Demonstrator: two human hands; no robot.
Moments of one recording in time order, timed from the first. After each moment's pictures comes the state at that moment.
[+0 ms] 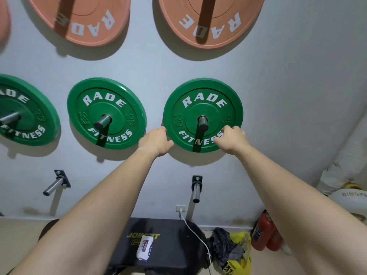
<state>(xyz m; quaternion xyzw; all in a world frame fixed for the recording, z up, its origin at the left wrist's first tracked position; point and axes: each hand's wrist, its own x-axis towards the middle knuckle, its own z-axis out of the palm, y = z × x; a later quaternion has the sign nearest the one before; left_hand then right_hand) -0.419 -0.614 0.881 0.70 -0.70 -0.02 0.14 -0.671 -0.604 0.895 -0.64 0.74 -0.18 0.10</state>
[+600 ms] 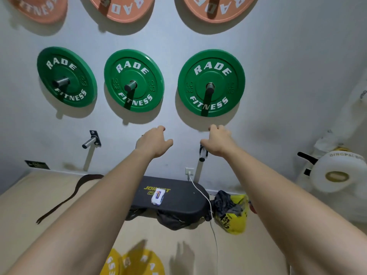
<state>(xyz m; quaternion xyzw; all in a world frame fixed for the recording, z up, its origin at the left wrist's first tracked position) -0.416 -0.312 0.803 0.73 -0.66 -0.05 0.17 -0.642 -0.324 0.819 -0.73 0.66 -0.15 0.11</state>
